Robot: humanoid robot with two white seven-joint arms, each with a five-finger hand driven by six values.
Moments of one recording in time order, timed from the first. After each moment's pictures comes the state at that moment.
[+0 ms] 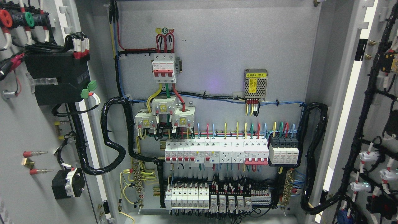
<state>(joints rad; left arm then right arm) 0.00 -0.05 -0.18 0.00 0.06 -0.07 -0.17 -0.54 0.13 0.75 -1.56 -0.52 0.18 0.66</state>
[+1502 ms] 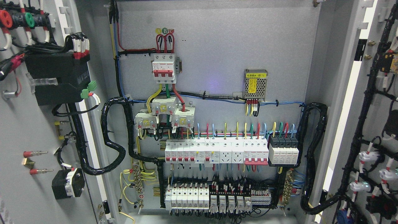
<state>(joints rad) 0.47 0.05 -0.21 -0.80 -0.03 -0.50 -0.17 -0.07 -0.08 0.50 -1.69 -0.35 -0.31 0.48</state>
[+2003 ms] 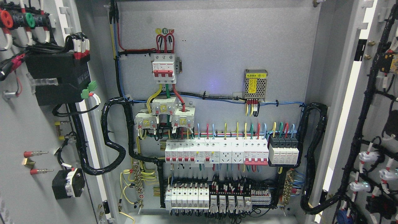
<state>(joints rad) 0.57 0.09 -0.20 -1.04 -0.06 -0.72 -0.17 0.11 -0.18 0.38 -1.77 -0.34 -0.46 0.45</state>
